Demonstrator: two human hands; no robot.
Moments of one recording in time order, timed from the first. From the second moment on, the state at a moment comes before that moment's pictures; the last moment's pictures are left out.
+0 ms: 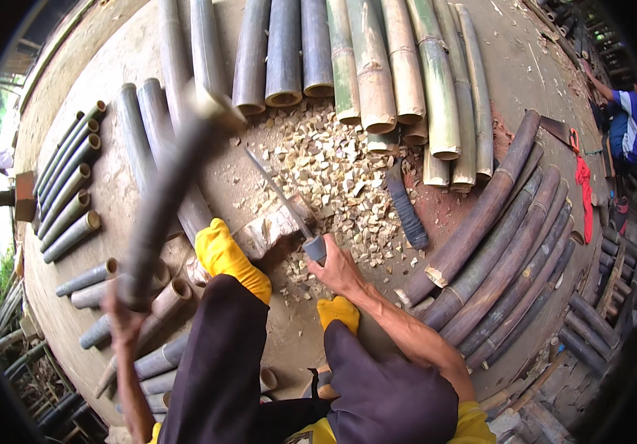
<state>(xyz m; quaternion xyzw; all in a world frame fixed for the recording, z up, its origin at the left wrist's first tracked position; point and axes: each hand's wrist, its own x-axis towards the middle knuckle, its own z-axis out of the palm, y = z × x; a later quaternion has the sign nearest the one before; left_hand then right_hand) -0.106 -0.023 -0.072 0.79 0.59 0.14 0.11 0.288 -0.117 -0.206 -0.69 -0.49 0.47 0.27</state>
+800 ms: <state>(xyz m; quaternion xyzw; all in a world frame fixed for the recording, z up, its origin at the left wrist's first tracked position) 0.020 0.010 -0.057 0.37 0.45 0.69 0.43 0.284 -0.108 -0.147 -0.60 -0.57 0.29 0.48</state>
